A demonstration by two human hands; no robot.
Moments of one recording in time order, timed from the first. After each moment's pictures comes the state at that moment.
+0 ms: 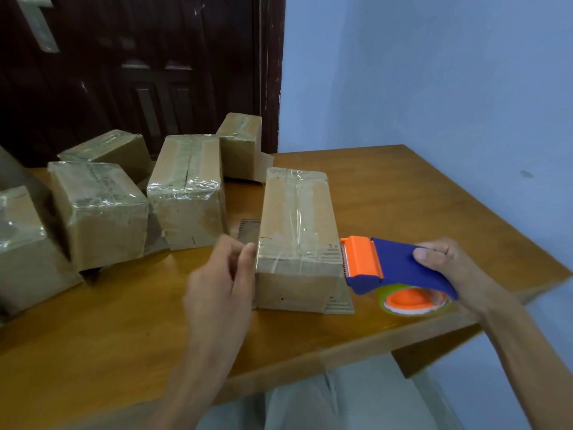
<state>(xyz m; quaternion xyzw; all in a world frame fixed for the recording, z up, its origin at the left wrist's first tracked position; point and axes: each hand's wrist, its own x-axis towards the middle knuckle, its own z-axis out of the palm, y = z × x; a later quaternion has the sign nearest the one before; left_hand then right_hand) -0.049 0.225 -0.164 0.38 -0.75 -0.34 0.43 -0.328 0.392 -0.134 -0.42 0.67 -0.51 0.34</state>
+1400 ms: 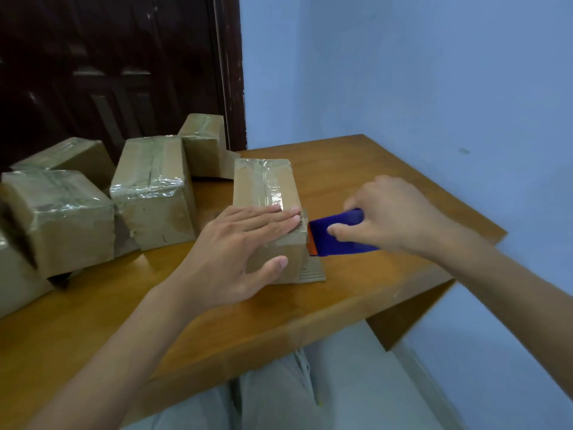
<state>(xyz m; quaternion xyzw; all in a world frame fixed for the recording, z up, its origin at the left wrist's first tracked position) -0.077 0.197 -0.136 0.02 -0.96 -0.10 0.25 -0.290 0.370 -0.062 -0.59 0.80 -0.04 -0.07</state>
